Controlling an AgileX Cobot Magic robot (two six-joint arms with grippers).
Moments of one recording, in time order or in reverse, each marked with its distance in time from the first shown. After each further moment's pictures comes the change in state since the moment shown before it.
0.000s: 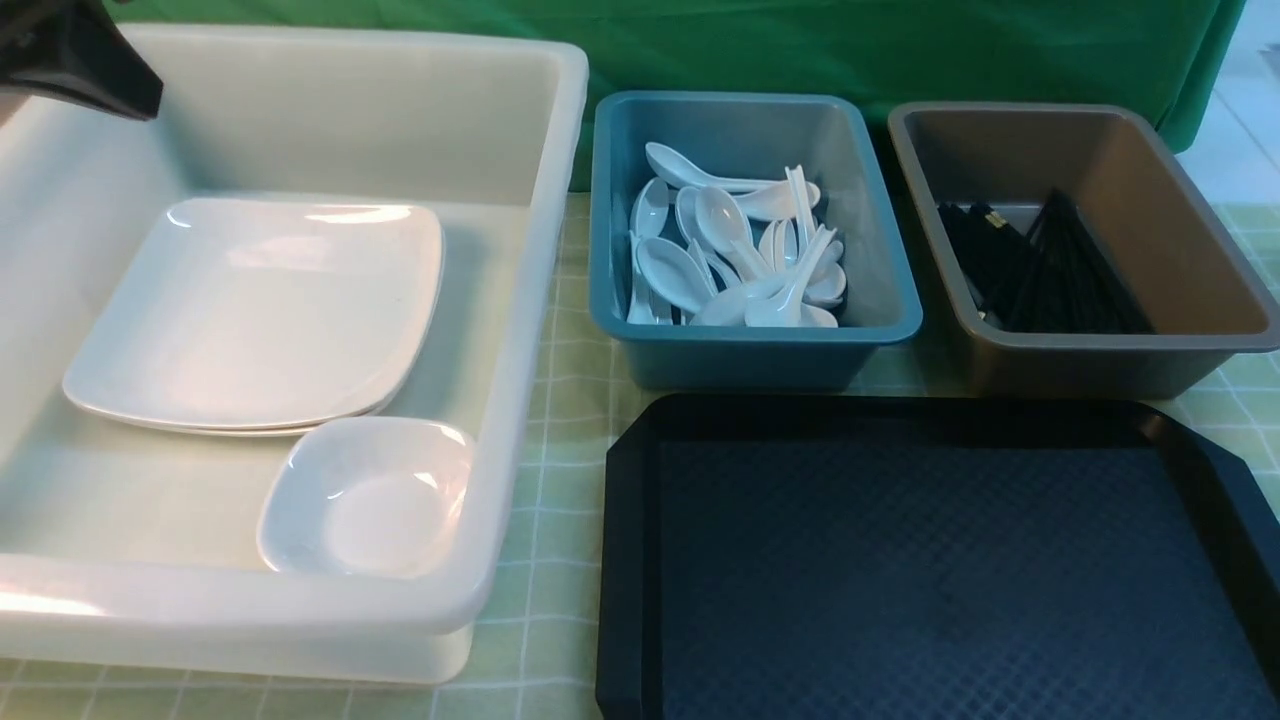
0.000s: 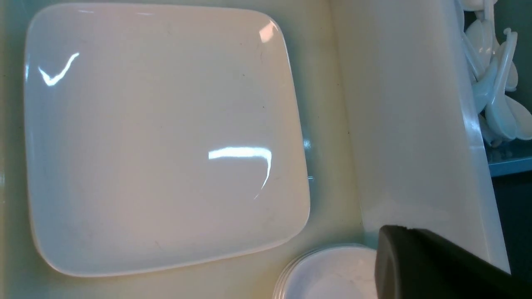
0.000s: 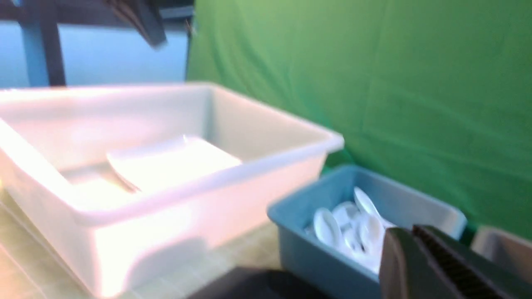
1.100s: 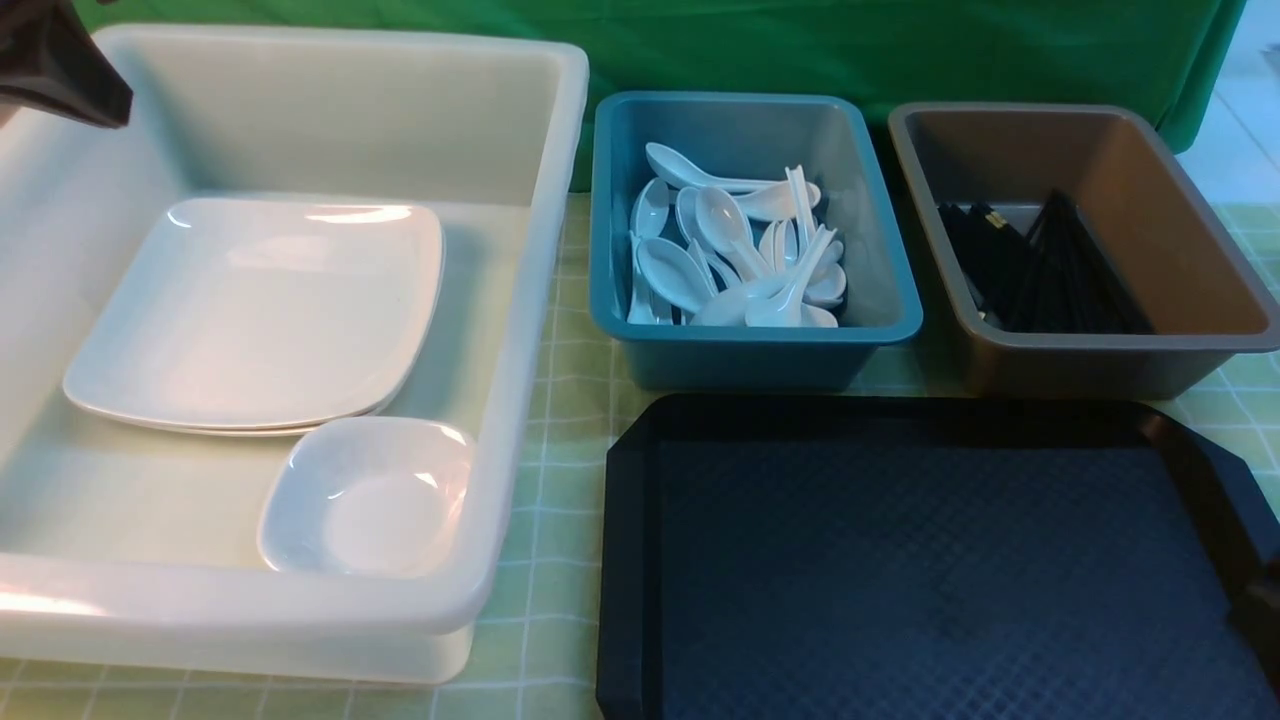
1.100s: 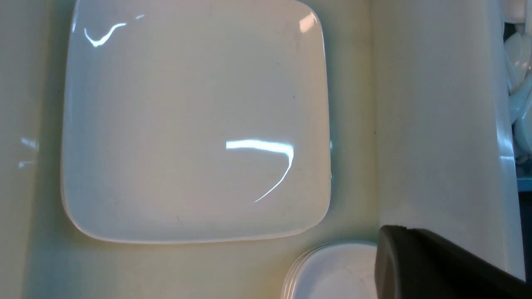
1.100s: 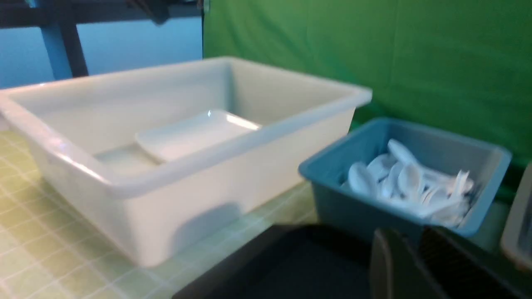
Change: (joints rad) right arm 0.000 0.001 0.072 0.171 0.055 0.000; left arm 0.000 -0.010 0.000 0.075 0.000 -0.135
